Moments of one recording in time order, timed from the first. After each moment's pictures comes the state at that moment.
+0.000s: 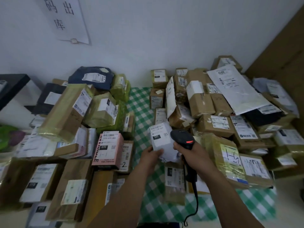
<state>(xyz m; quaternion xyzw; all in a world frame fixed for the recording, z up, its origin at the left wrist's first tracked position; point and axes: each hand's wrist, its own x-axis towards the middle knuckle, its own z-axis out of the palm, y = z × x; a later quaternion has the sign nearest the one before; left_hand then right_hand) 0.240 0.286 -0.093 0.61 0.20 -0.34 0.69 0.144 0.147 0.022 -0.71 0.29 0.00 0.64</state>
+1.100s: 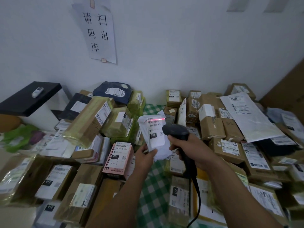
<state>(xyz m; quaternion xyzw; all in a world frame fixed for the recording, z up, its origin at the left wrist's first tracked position) 0.266 0.323 -0.036 0.66 0.14 -0.14 0.73 0.201 0.160 0.116 -0.71 0.15 0.12 0.68</state>
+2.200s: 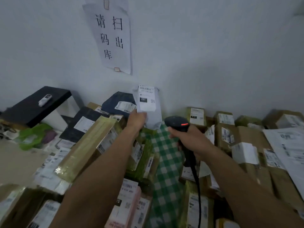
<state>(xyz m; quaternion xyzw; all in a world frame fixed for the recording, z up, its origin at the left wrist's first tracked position) 0.560 0.349 0.073 0.74 0.16 -0.09 0.65 0.442 0.161 0.110 -0.77 0.11 0.10 0.63</state>
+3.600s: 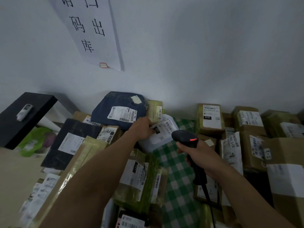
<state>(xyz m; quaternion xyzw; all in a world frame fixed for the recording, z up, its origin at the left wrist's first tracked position) 0.705 0.356 -0.036 0.96 -0.16 -0.17 0.17 0.533 0.143 0.021 -0.72 0.19 0.16 0.65</state>
